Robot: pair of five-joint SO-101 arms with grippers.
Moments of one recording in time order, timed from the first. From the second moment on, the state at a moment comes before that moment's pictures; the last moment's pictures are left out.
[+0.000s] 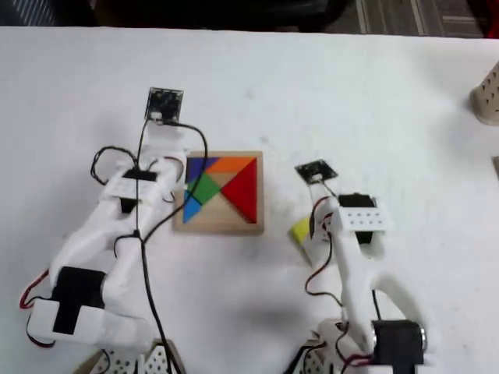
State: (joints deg) left arm 0.2 -0.8 42.9 18.2 3.7; right arm -4.4 -16.7 52.9 65.1 23.3
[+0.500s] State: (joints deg) left arm 0.2 -0.8 42.9 18.2 3.7; right arm -11.0 -8.8 47.0 64.8 16.0
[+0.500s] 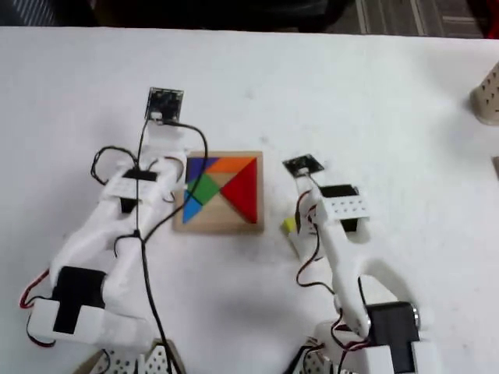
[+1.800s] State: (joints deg) left arm -0.9 -0.8 42.9 17.7 1.4; right arm -9.4 -10.1 43.4 61.7 7.8
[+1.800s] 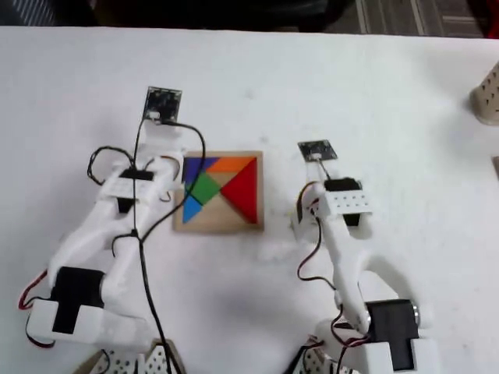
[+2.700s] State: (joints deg) left arm -0.9 -0.8 42.9 17.7 1.4; right arm -5.7 -0.6 35.0 57.3 2.4
